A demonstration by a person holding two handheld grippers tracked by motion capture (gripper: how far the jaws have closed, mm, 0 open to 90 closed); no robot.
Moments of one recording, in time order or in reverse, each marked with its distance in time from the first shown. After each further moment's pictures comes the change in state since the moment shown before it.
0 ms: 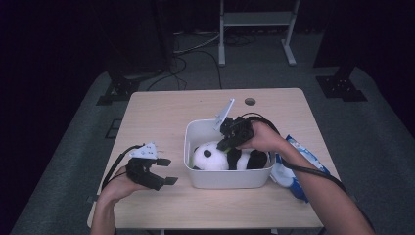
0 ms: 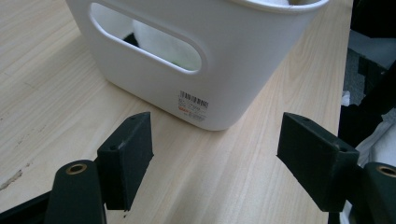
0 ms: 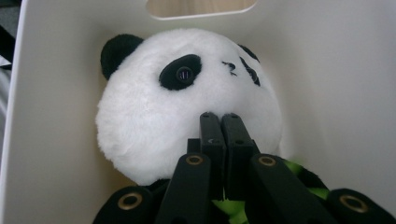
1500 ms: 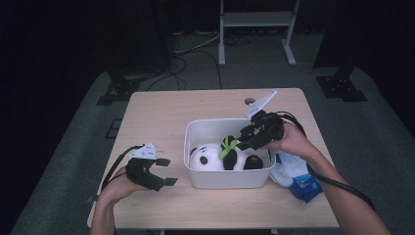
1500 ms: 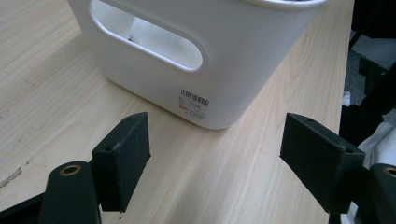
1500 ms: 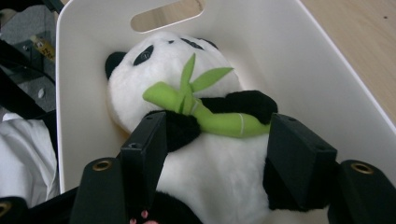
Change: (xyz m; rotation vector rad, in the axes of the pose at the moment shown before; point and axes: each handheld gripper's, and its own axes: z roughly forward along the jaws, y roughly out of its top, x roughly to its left) left arm -0.001 -0.001 0.001 -0.005 0.001 -0.011; right arm -0.003 -0.062 -0.055 -0.190 -0.036 0.222
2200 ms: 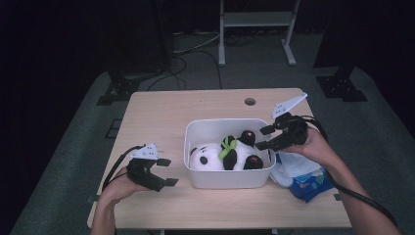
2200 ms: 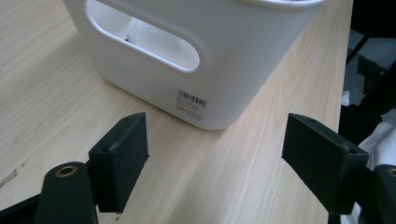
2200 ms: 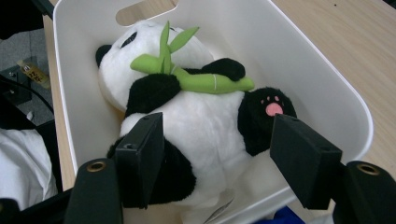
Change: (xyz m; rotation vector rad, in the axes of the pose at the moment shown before) left arm -0.001 0.001 0.002 0.004 -0.007 0.006; right arm -0.002 -0.044 -0.038 -0.081 -0.065 0.083
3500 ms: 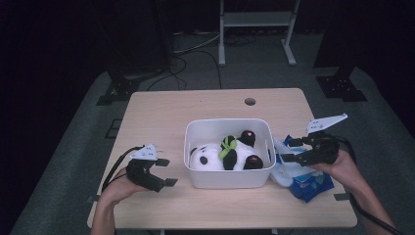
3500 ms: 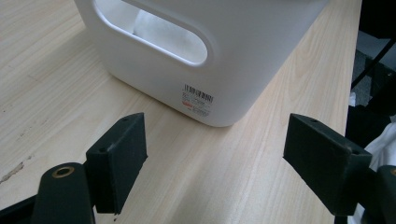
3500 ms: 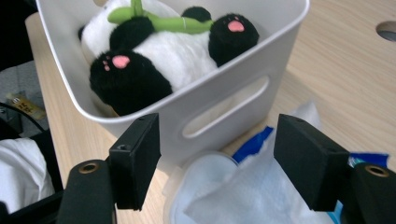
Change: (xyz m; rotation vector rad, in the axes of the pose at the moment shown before) left arm 0.001 -0.004 0.000 0.005 0.022 -0.013; right arm -0.002 -0.085 -0.035 -0.098 -0.070 0.144
